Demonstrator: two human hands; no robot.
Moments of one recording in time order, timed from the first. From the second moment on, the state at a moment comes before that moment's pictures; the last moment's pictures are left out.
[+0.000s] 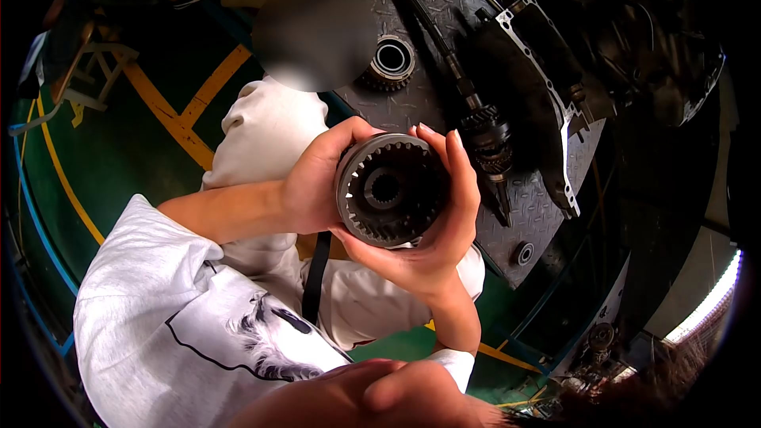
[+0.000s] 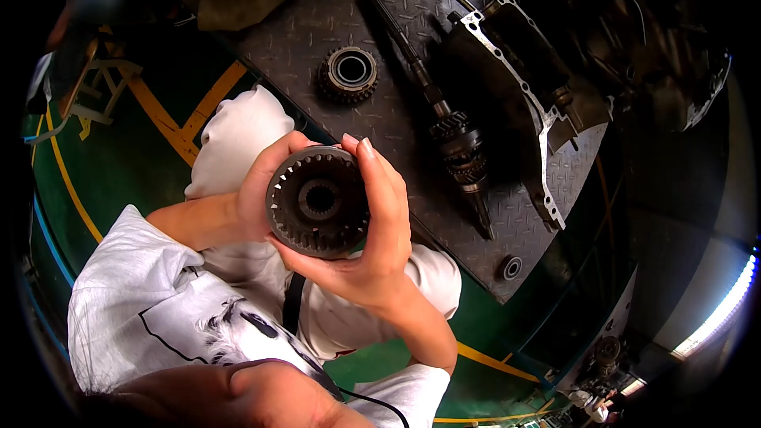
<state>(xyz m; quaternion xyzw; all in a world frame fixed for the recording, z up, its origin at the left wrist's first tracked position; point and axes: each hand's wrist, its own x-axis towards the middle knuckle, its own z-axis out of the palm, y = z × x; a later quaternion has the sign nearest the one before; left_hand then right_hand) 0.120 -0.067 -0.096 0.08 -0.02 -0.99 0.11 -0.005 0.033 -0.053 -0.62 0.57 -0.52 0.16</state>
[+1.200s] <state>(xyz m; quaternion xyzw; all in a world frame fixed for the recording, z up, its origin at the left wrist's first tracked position) 0.121 -0.068 -0.091 0.11 0.01 -0.99 0.13 0.000 0.030 -0.058 -0.56 0.57 -0.57 0.20</state>
